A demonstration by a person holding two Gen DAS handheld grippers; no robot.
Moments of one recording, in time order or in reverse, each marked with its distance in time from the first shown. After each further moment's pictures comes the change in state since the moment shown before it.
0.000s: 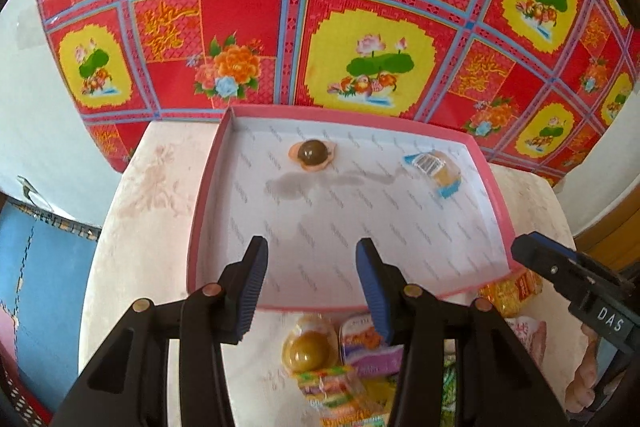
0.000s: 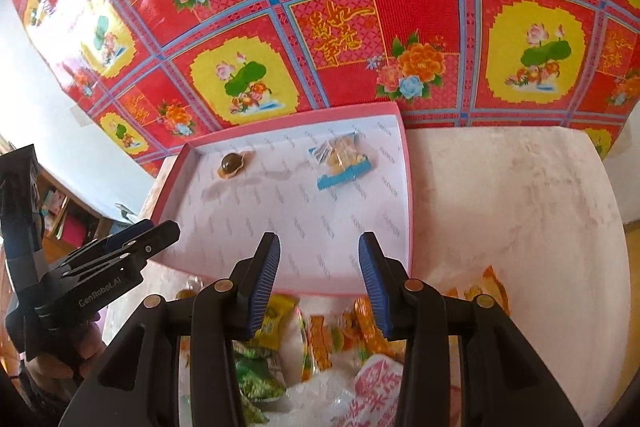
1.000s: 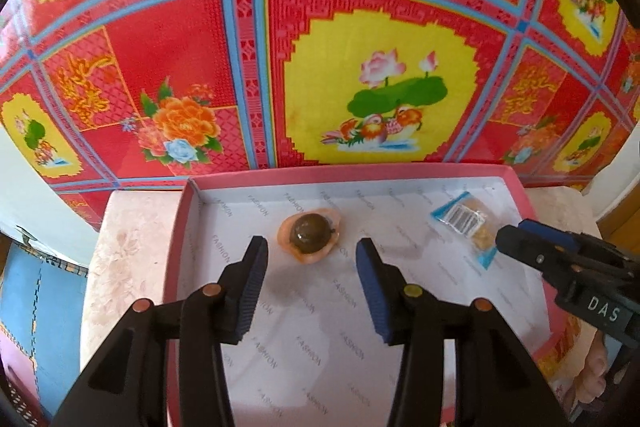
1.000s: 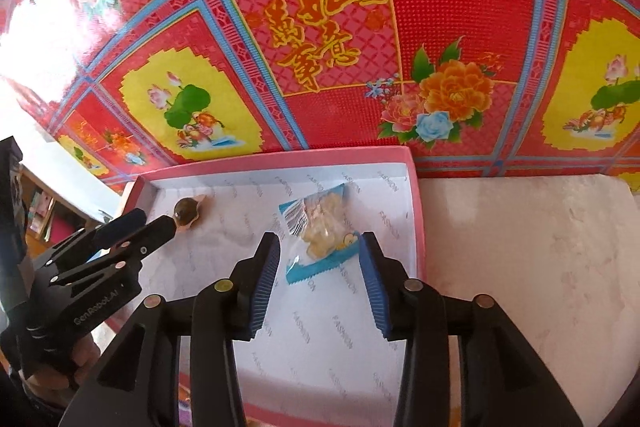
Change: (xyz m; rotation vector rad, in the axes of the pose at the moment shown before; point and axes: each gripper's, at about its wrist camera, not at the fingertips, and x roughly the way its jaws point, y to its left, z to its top) left arm 0.071 -0.009 0.062 0.104 -0.023 0.038; right arm 0.094 0.015 0.064 -0.003 0.030 -0.028
